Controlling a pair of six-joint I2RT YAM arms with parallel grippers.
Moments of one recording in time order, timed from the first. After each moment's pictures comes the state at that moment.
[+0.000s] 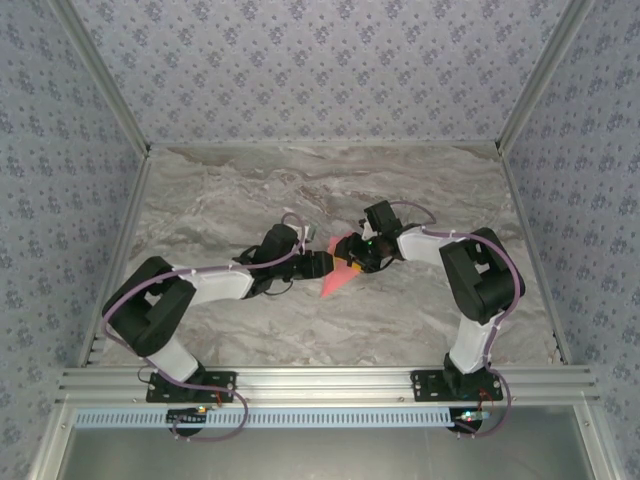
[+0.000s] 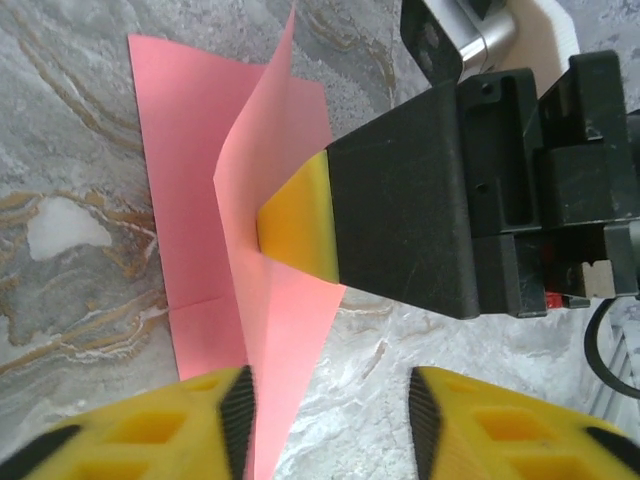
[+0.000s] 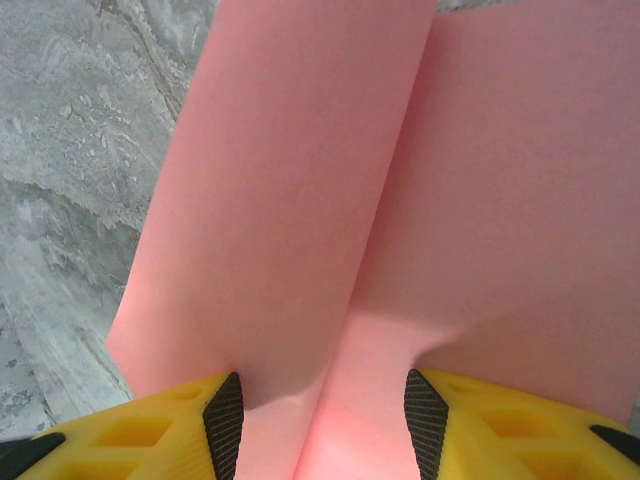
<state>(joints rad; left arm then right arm) -0.74 1.61 0.72 0.26 0.33 -0.79 0.46 1.81 0.97 -0.19 -0.49 0.80</state>
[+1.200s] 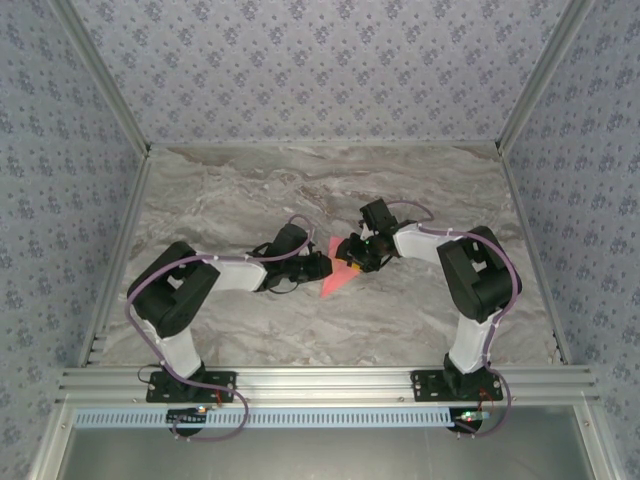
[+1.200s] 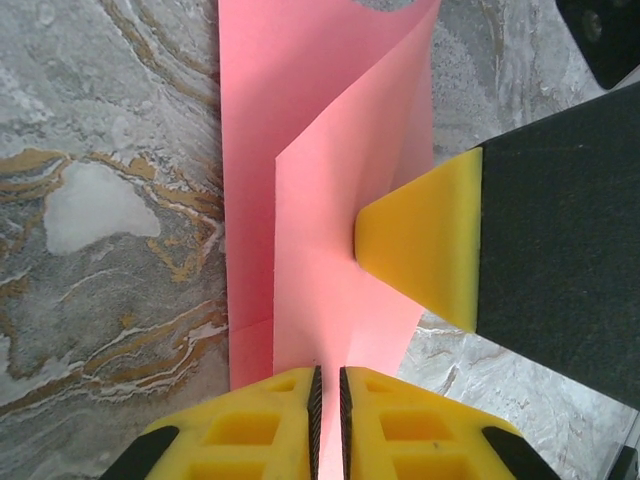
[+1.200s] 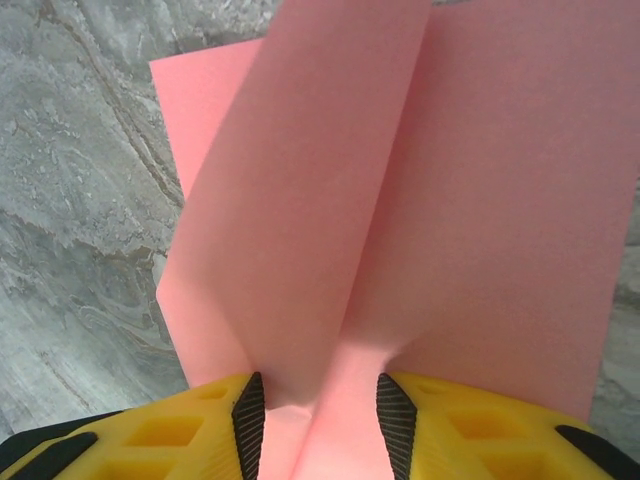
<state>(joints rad) -0.74 1.77 0.80 0.22 0.33 -0.84 0.48 1.83 1.01 -0.28 -0.42 0.81</state>
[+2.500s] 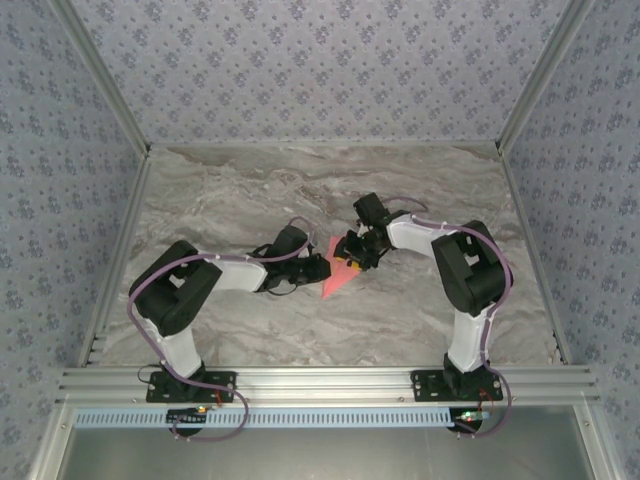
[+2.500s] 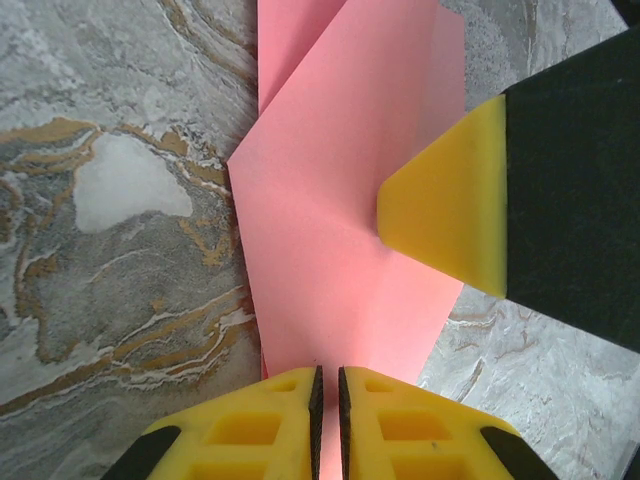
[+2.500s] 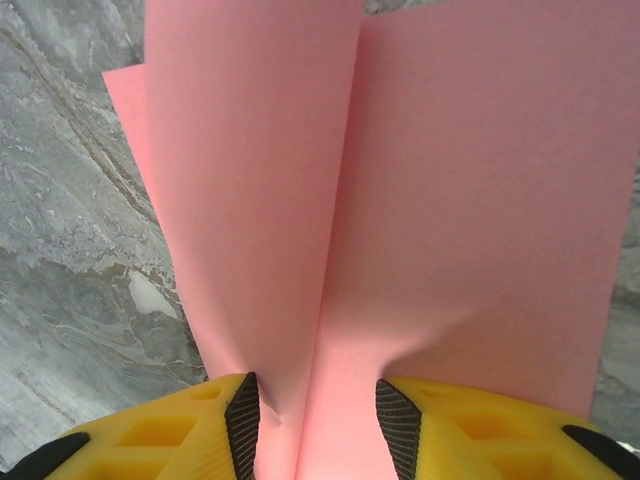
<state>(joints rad) -0.73 1.78 0.79 0.21 0.33 -0.83 0.49 1.90 1.14 -0.46 -0.38 0.82</state>
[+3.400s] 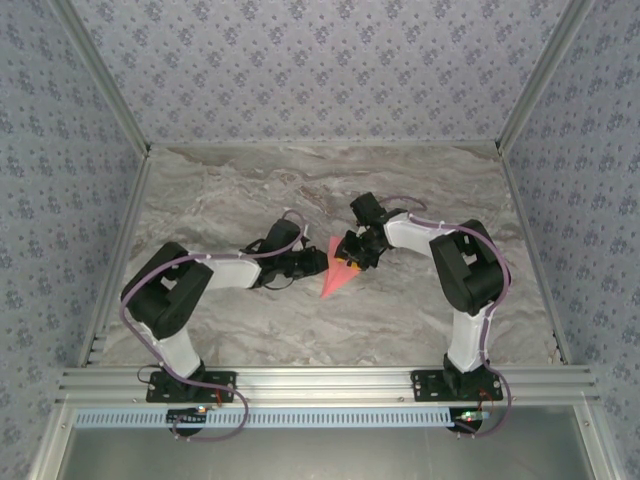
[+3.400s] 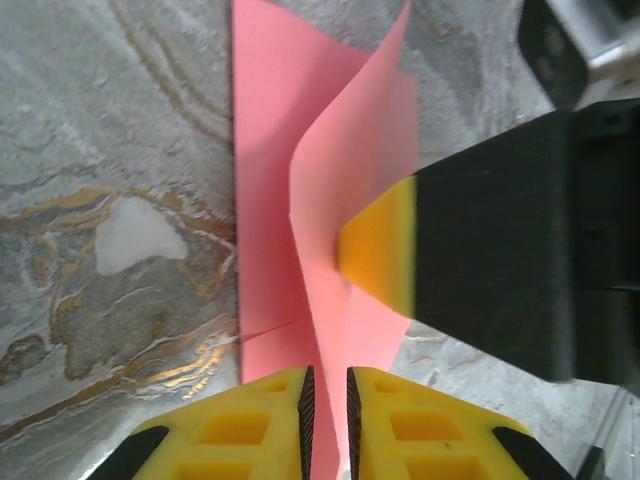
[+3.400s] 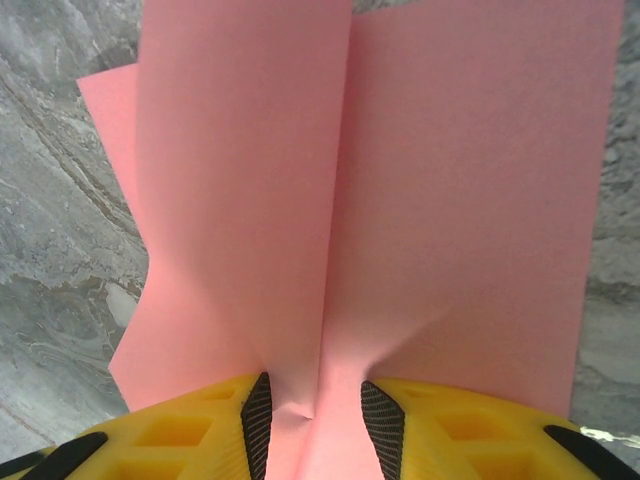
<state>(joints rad) -0.69 1.74 0.80 0.22 0.38 -0.84 0.51 1.91 1.16 -0.50 -0.33 0.84</state>
